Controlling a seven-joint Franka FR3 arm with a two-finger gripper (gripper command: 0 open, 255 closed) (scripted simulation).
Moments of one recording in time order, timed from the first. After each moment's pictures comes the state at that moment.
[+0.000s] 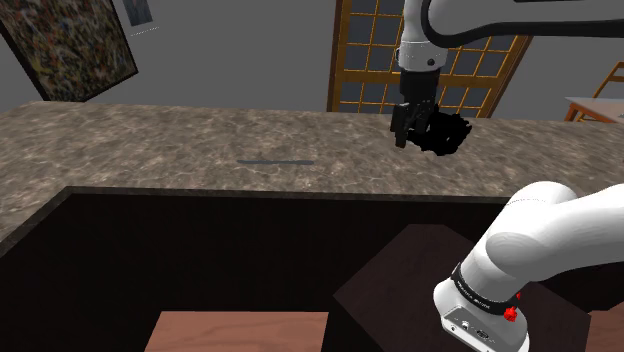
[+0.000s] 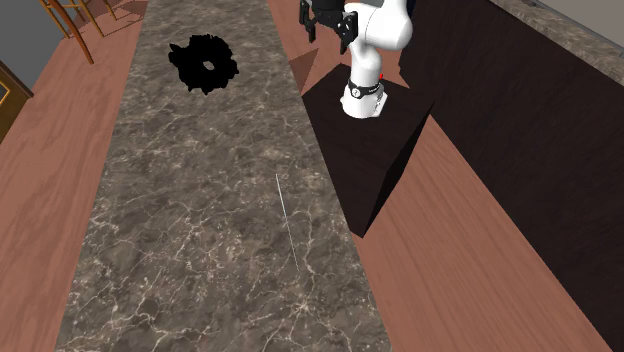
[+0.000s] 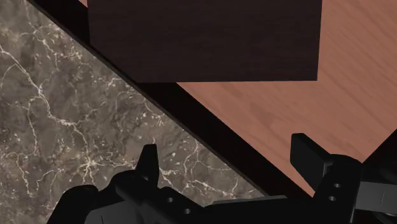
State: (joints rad) arm -0.02 -0.75 0.05 -2.42 -0.02 1.53 -0.03
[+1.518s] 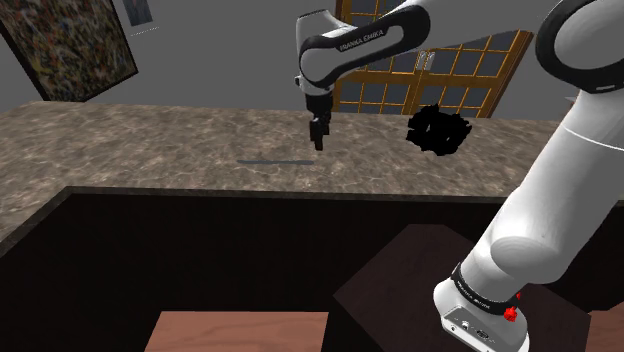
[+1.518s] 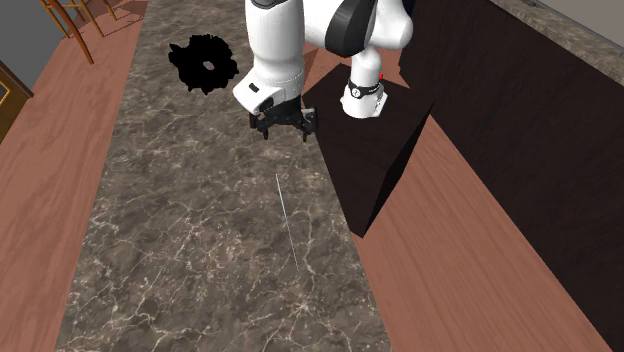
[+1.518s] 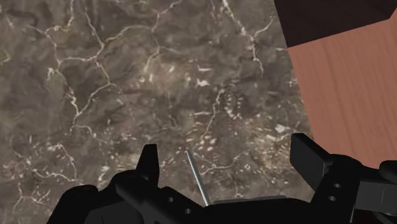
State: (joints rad) arm 0.08 0.04 0.05 -1.98 -0.11 1.90 -0.40
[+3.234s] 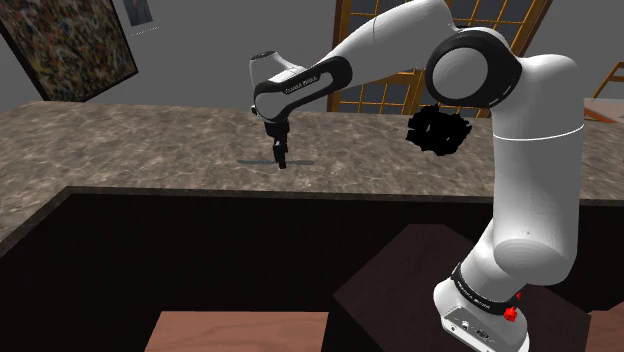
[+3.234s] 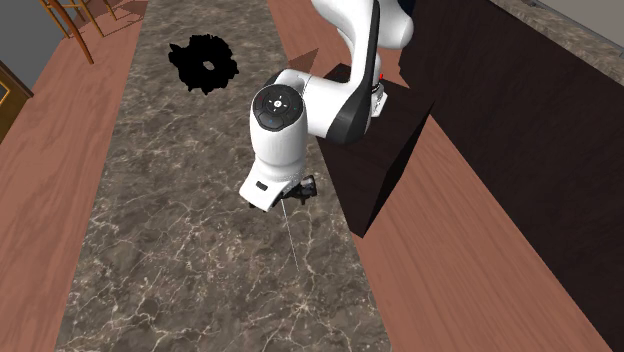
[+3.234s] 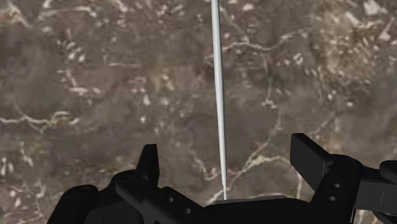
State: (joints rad) arm 0.13 0.47 0.10 -1.63 -0.17 2.00 -0.55
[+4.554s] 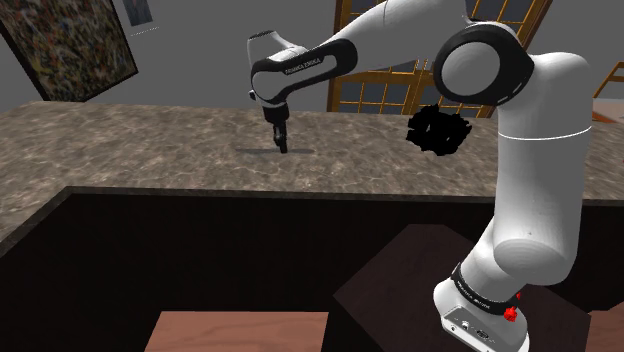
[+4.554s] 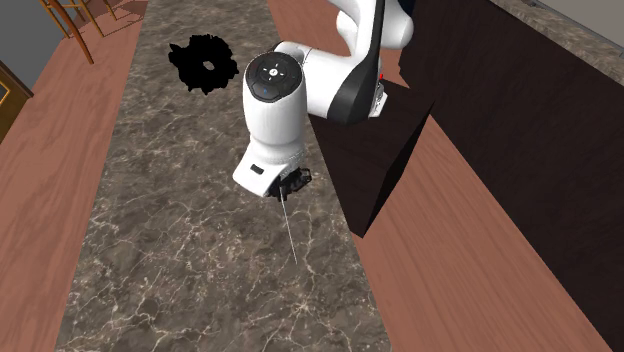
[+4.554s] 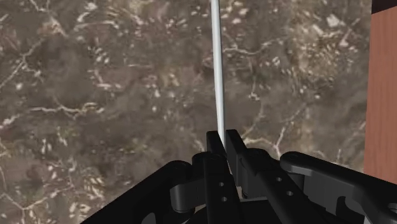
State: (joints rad) arm 0.13 0.43 0.10 -1.57 -0.16 1.90 -0.56
